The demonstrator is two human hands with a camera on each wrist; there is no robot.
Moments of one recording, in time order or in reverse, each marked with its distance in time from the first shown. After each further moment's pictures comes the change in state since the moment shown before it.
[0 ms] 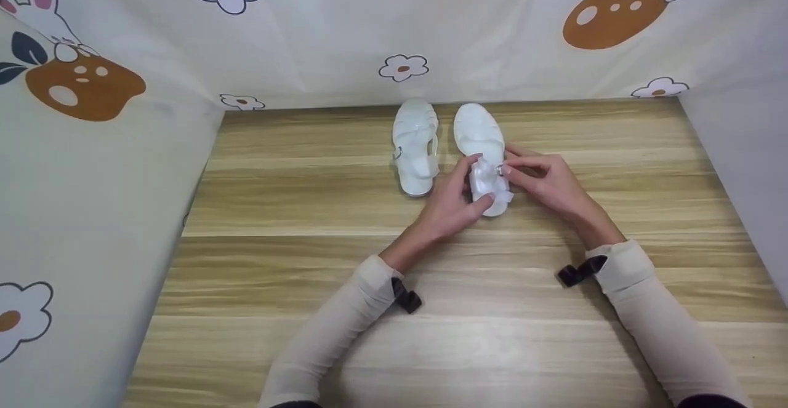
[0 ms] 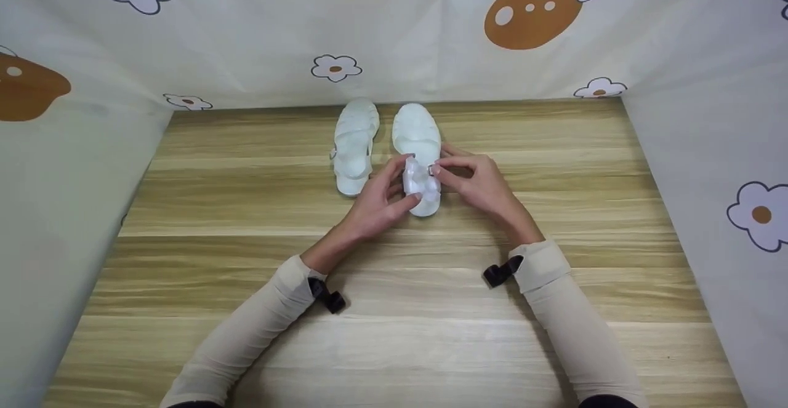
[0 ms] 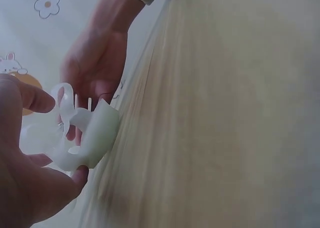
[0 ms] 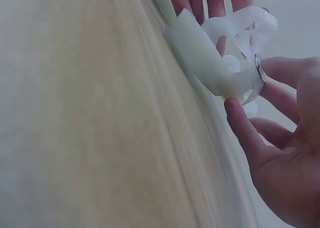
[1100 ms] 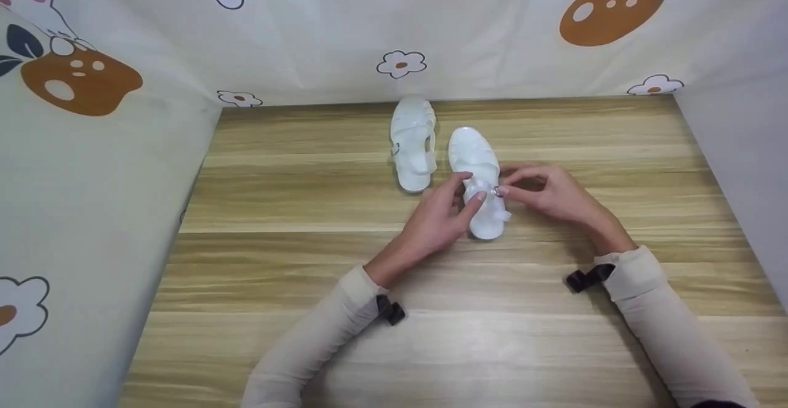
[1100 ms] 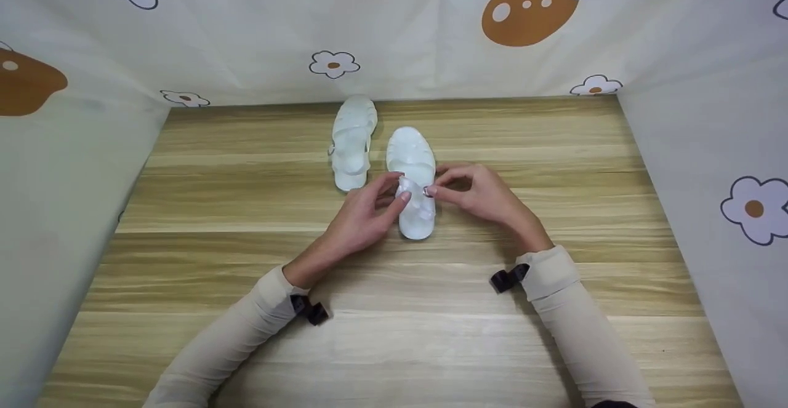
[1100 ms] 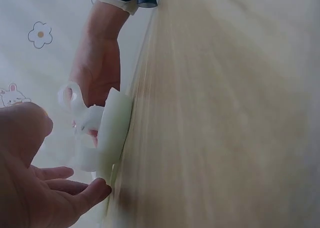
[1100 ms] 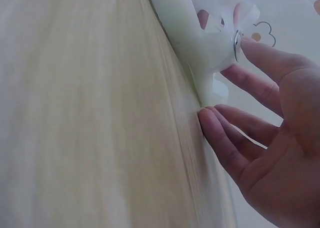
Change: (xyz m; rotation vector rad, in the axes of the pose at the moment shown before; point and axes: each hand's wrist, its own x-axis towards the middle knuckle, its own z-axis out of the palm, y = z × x) left_hand -0.034 0.010 -0.008 0.141 -0.007 -0.035; right_hand -0.025 -0.007 -0.006 -0.217 -0.154 -0.108
